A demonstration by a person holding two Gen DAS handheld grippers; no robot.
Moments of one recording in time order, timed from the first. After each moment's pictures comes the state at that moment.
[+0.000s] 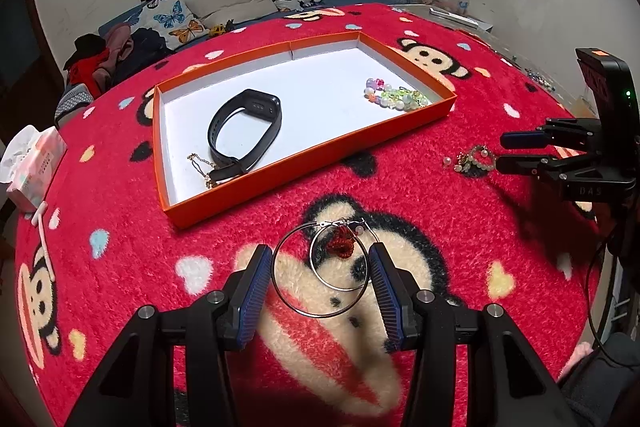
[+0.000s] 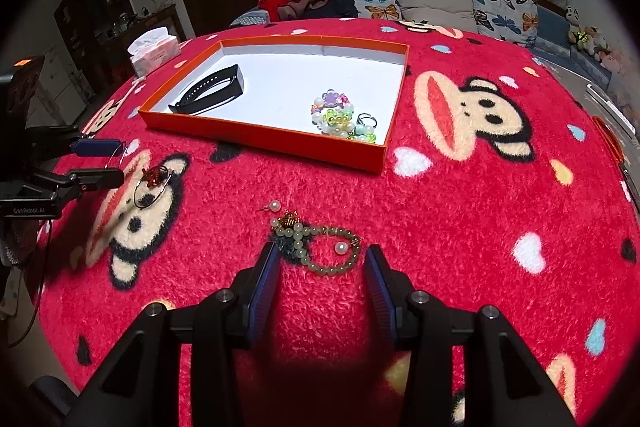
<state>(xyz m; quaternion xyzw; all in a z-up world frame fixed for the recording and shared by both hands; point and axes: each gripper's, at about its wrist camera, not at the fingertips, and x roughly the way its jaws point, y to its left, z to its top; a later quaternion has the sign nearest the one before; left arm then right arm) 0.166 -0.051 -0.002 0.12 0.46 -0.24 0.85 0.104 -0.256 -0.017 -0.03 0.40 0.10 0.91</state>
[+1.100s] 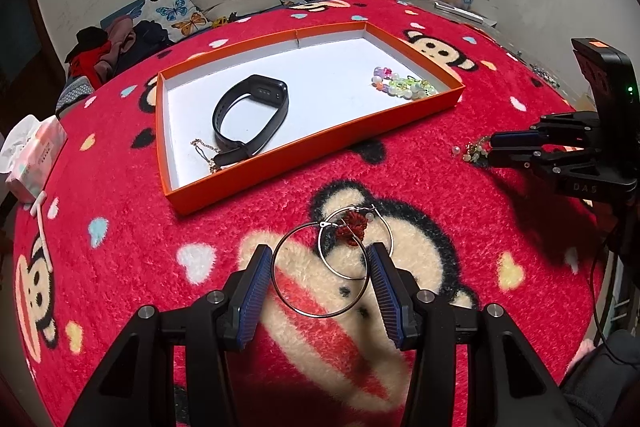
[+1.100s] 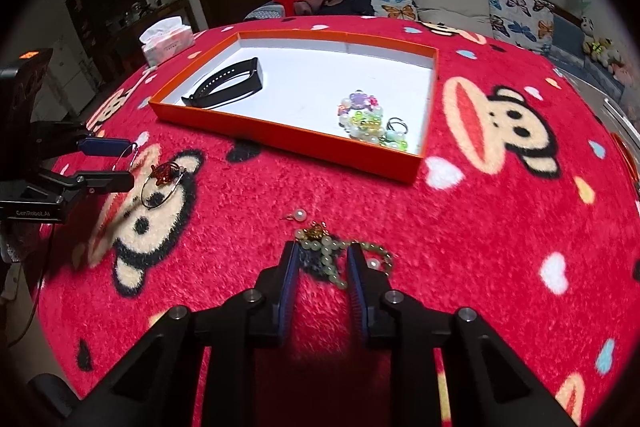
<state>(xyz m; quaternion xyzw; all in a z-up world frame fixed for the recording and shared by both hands) 0.167 -0.046 -0.013 0.12 0.47 -0.23 0.84 0.114 -0.236 -0.021 -0.05 0.40 0.12 0.91</state>
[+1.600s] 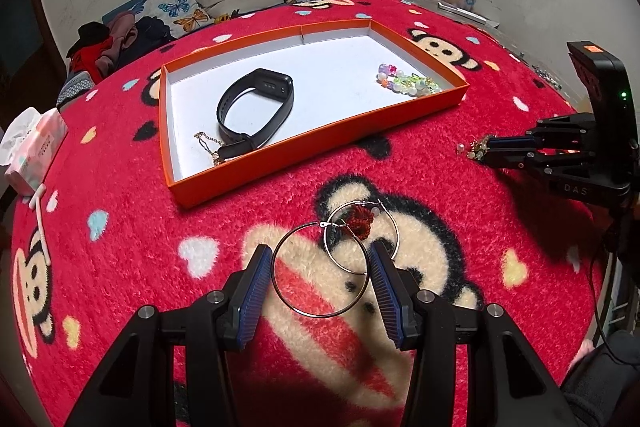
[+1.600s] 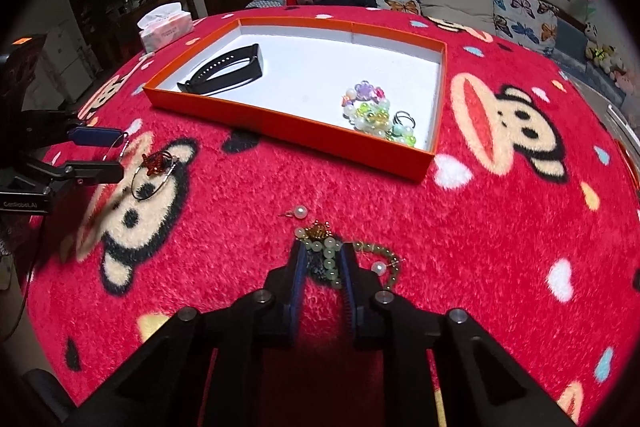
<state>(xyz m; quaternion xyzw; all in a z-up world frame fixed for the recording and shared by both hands) 0.169 -0.041 -0.017 0.11 0.47 -0.23 0.84 0.117 -0.234 -0.029 -0.06 0.42 0.11 0.90</state>
